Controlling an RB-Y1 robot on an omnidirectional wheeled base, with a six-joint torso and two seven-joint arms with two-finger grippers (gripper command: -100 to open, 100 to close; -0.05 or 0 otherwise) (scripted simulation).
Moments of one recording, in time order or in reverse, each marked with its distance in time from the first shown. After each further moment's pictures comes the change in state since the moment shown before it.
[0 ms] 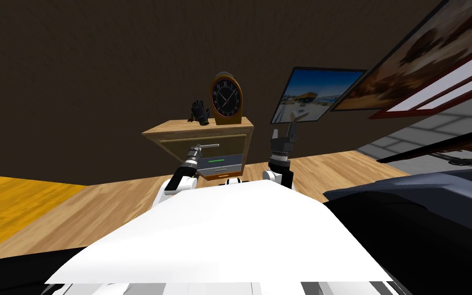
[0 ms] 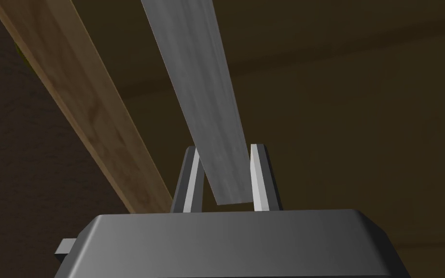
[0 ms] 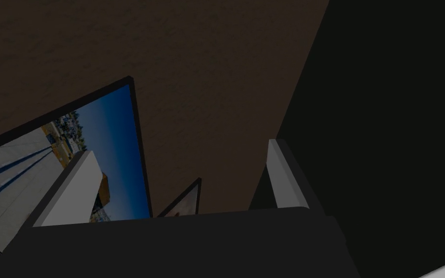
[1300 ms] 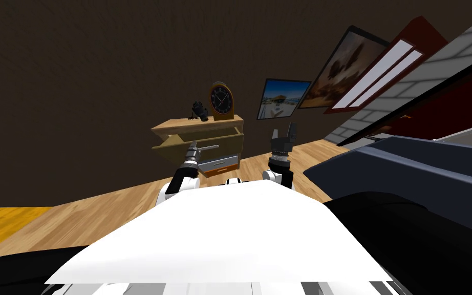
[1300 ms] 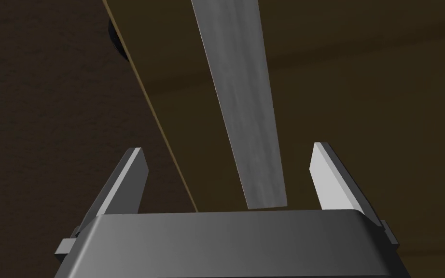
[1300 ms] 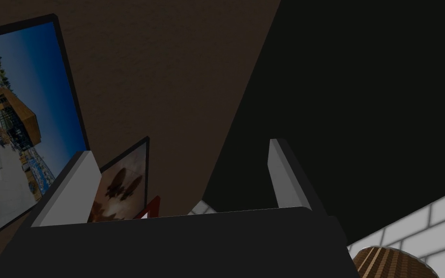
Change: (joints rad) left arm 0.063 -0.187 -0.043 -0.118 -0.167 0.111 -0.040; right arm 0.001 0.000 0.000 0.000 0.000 0.000 0.000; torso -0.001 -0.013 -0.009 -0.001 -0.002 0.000
